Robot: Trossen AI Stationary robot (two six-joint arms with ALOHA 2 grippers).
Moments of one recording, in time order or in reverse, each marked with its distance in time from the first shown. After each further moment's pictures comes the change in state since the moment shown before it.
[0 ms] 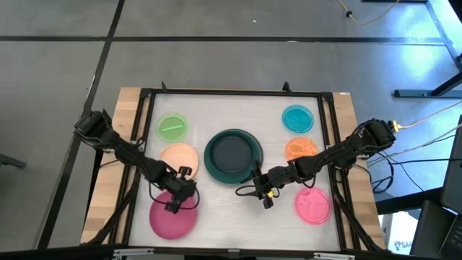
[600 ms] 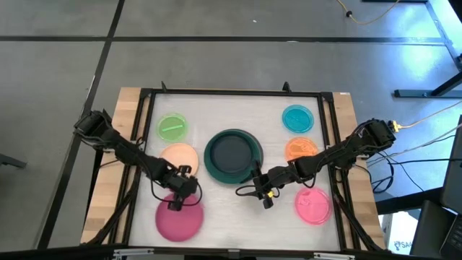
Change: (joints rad) left arm 0.037 -0.005 0.000 0.006 0.037 -0.077; right arm 0.000 0.001 0.000 0.005 0.000 -0.001
